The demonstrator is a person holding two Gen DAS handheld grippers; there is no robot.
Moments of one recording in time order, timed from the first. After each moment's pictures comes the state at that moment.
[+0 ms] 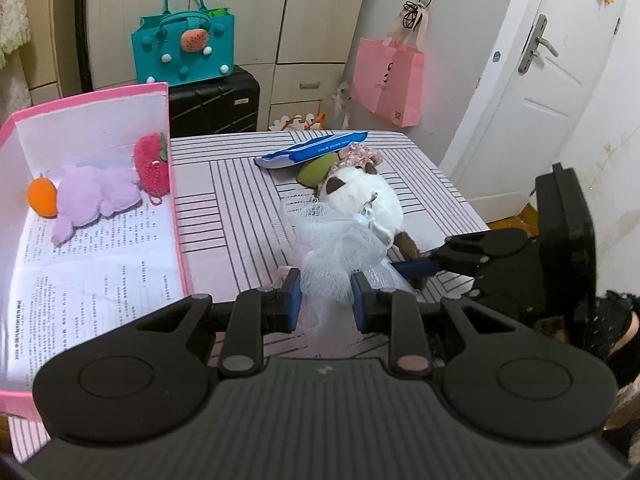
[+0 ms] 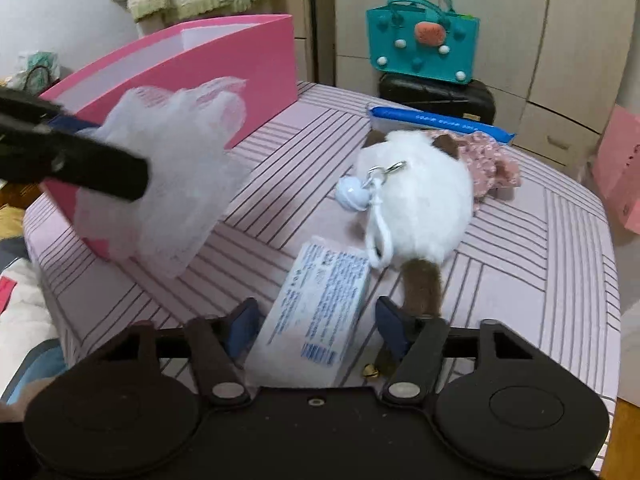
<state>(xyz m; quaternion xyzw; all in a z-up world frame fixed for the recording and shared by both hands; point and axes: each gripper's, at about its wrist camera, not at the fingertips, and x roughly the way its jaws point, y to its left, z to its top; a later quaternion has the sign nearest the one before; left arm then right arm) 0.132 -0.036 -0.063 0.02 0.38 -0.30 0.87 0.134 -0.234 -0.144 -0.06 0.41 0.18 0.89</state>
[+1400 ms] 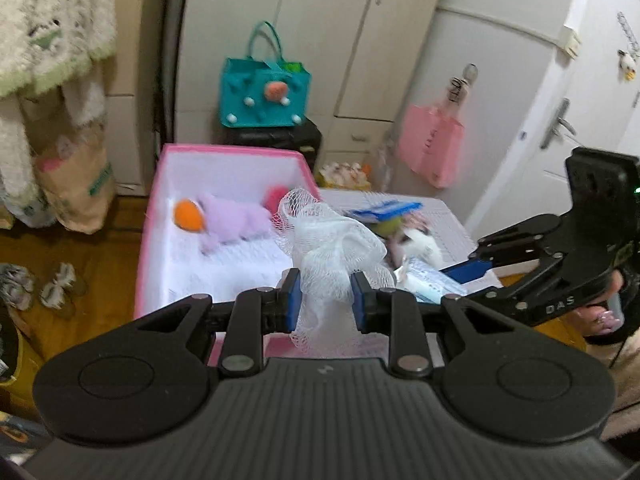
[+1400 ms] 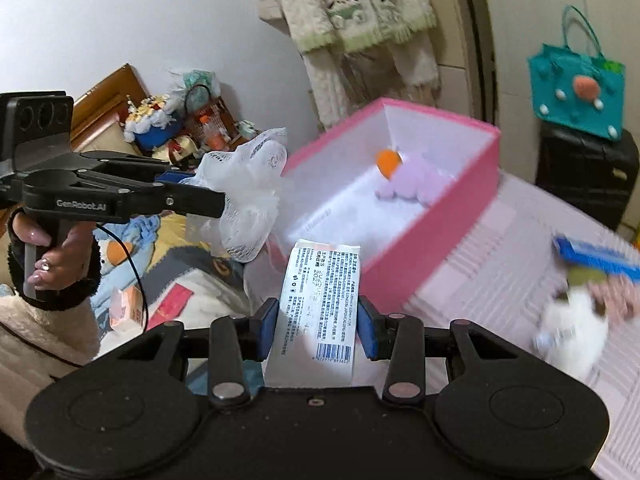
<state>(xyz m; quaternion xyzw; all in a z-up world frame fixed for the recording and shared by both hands) 0.095 0.118 0.033 -0.05 0.34 -0.24 0.91 0.114 -0.172 -0.005 0.00 0.40 0.41 0.82</state>
